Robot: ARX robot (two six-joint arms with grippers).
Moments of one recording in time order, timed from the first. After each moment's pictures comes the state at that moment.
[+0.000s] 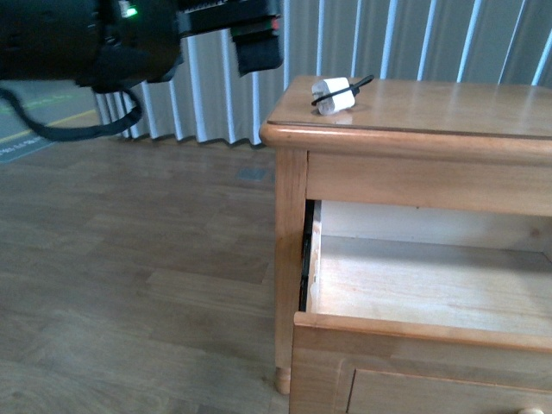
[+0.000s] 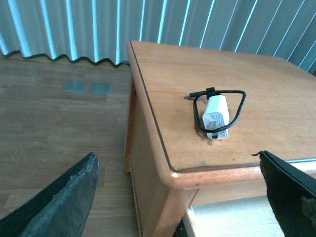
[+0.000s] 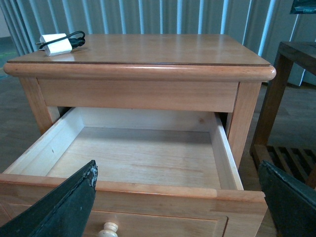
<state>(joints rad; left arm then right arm) -0.37 1.66 1.01 0.61 -0.04 -0.14 -0.20 0.02 0.01 0.02 -0.20 0.00</state>
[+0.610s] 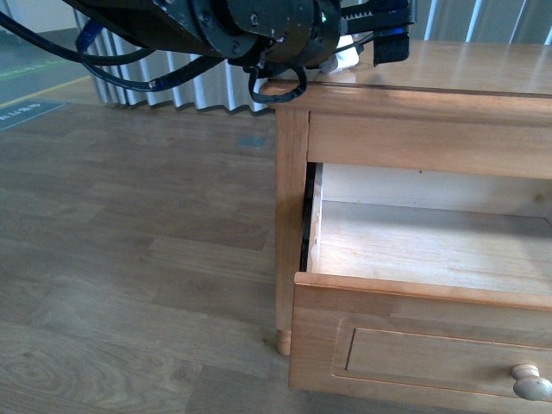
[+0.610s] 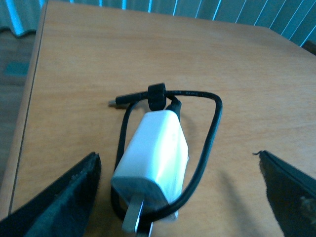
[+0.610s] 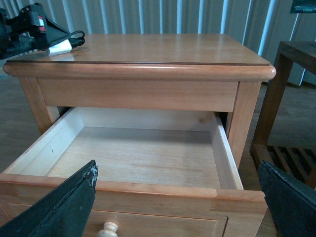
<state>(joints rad) -0.48 2.17 1.65 0.39 -0.02 -0.19 -0.20 0.02 0.01 0.02 -0.20 0.00</state>
